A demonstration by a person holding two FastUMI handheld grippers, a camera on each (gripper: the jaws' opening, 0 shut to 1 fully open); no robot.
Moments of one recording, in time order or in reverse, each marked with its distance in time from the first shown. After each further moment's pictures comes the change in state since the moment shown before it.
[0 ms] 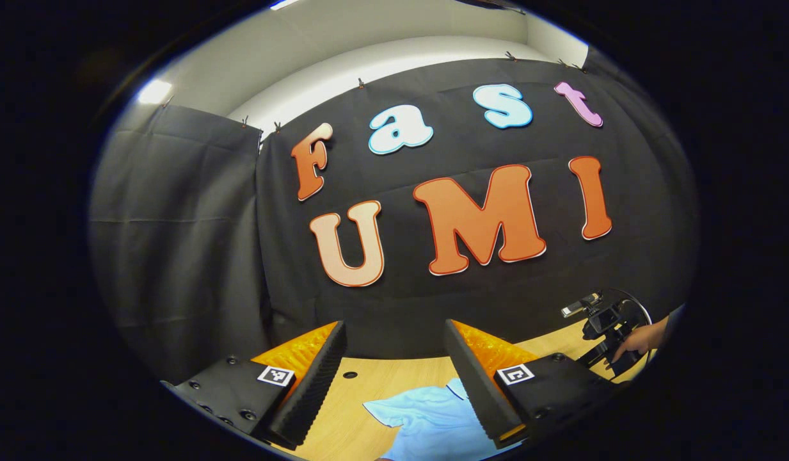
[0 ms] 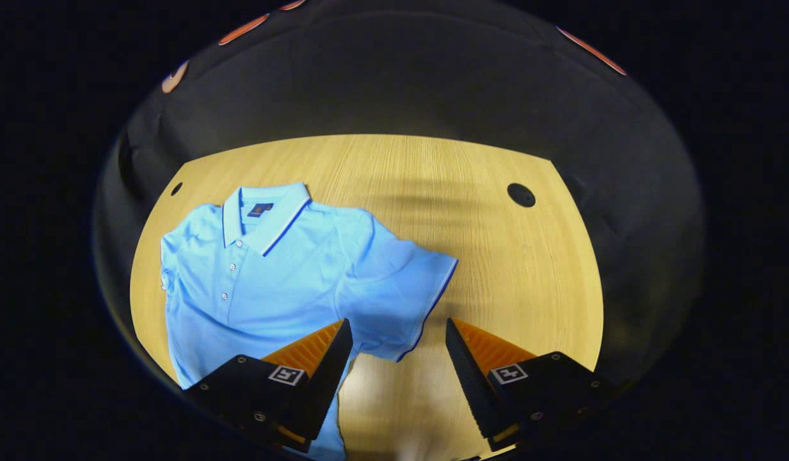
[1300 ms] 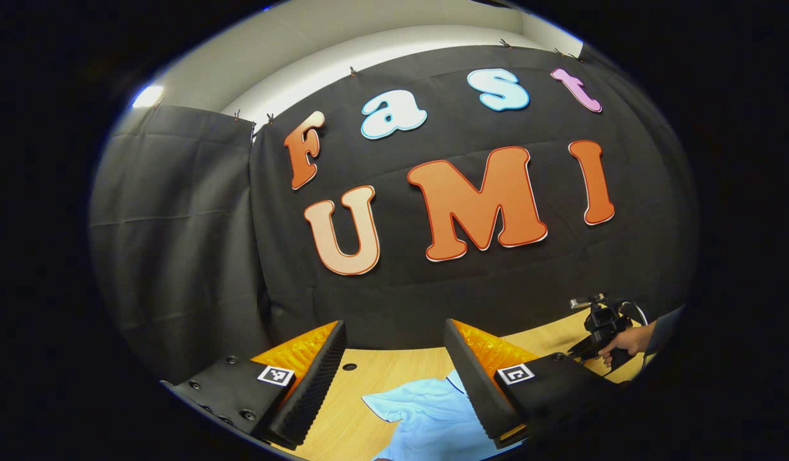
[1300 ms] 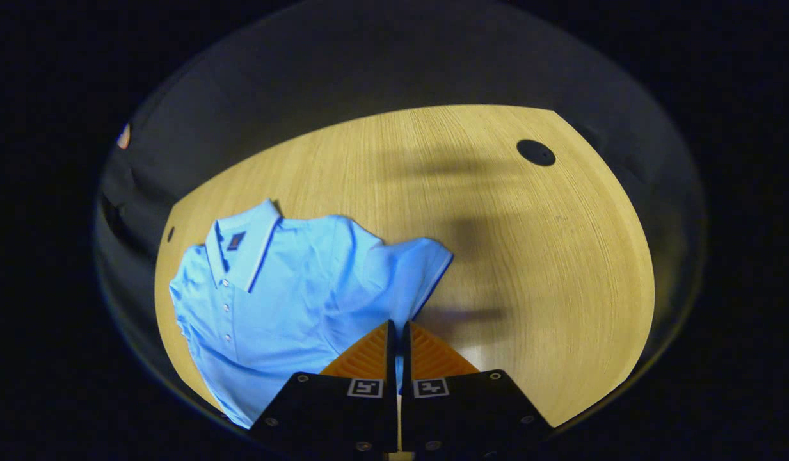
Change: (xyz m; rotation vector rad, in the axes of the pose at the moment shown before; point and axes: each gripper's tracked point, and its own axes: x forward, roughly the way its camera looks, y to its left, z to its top) left arm 0.012 -0.014 -0.016 0.016 0.069 0.007; right arm 0.037 0.014 0.025 0.220 0.029 0.144
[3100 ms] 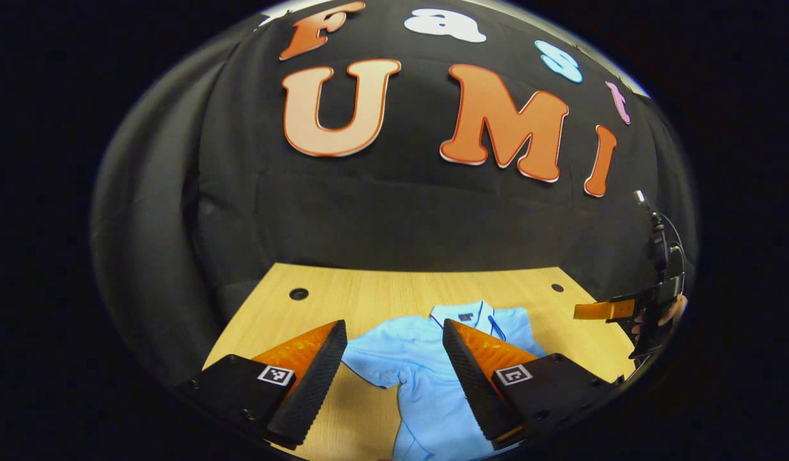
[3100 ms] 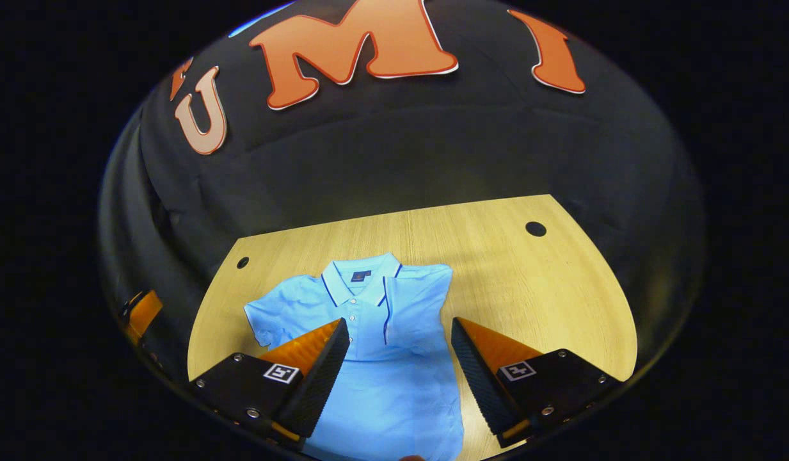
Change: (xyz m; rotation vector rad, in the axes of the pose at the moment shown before) left arm 0.123 0.072 -0.193 -0.232 0.471 -0.400; right arm -0.169 0.117 -0.029 -0.045 -0.386 -0.019
